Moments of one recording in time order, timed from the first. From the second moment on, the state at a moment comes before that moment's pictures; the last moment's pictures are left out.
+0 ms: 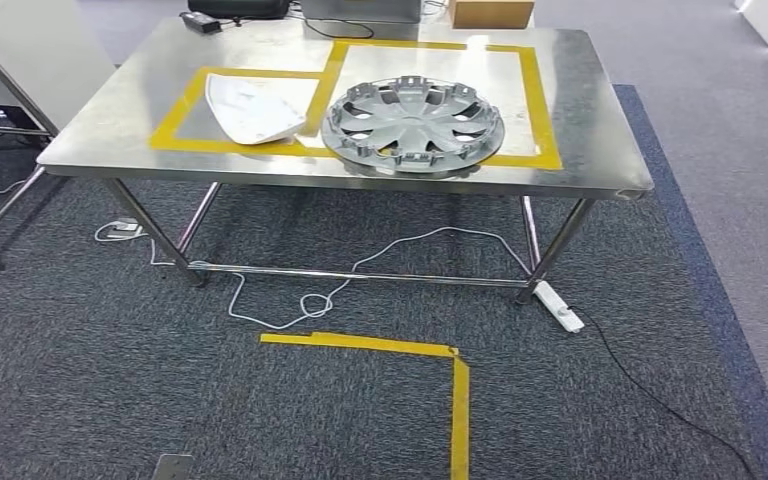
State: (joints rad) left arm 0.00 -0.12 0.74 -0.28 -0.56 0.10 -0.47; right arm 0.01 0.35 -1.40 -0.63 1.24 0.23 -0.33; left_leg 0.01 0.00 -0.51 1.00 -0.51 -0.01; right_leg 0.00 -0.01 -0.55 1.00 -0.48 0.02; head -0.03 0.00
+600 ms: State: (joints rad) left arm -0.02 -0.12 0.73 -0.25 -0.58 0.17 -0.43; right arm -0.01 0.34 -1.44 -0.62 1.29 0.21 -0.35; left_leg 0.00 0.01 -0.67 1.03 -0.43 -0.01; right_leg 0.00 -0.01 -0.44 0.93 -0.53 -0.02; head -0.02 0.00
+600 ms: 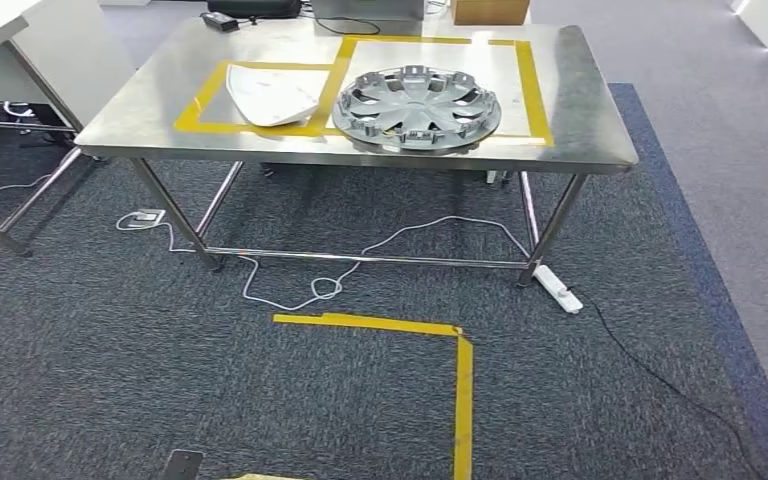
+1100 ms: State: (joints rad) left arm -0.02 -0.11 0.74 -0.24 -0.57 0.17 -0.44; right arm -0.02 0.33 -1.45 -0.58 1.31 0.20 -0.36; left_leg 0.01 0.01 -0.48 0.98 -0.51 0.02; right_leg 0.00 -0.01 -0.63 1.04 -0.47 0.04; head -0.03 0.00
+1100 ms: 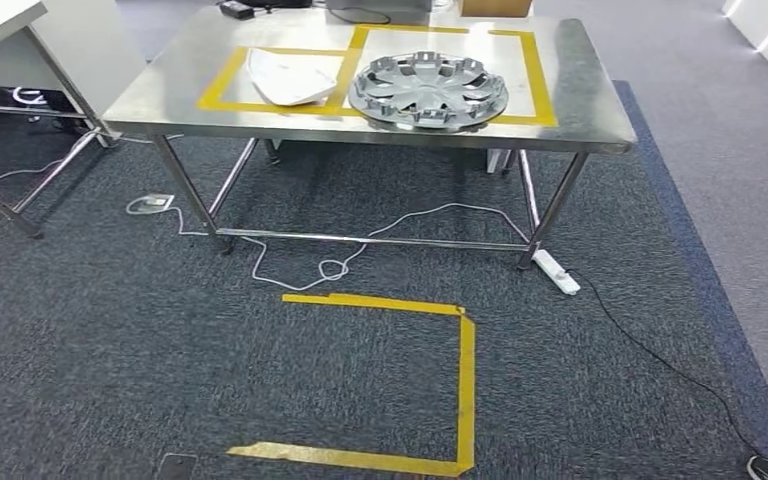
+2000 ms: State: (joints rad) left arm -0.02 -0.11 0.74 -0.24 -0.58 0.14 -0.49; right arm -0.02 0.32 -1.45 -0.57 1.34 0.21 -0.38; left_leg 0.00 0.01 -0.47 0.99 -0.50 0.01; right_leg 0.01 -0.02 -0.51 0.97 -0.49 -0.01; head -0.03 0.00
